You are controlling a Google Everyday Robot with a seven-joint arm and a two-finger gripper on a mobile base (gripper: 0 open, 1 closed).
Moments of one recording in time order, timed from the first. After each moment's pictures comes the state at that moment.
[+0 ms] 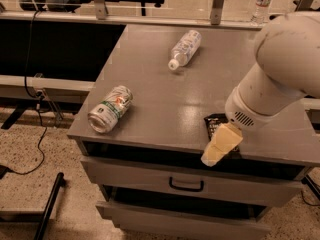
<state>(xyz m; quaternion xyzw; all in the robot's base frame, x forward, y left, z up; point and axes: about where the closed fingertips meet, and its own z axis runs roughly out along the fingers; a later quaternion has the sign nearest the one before) 0.459 -0.155 0.839 -0.46 0.87 0.00 0.16</state>
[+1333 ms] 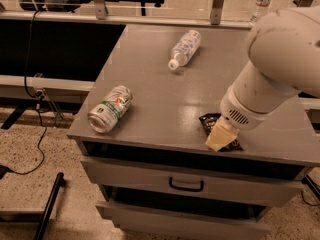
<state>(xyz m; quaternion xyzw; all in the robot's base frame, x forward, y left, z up) 0.455 -0.149 0.842 -0.45 0.88 0.00 0.15</state>
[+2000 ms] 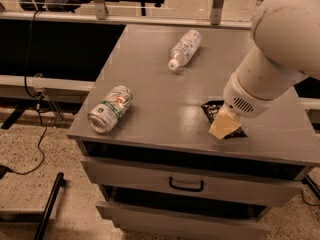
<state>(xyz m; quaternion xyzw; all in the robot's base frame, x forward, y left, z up) 0.468 -0.152 0.866 -0.47 0.87 -0.02 0.16</state>
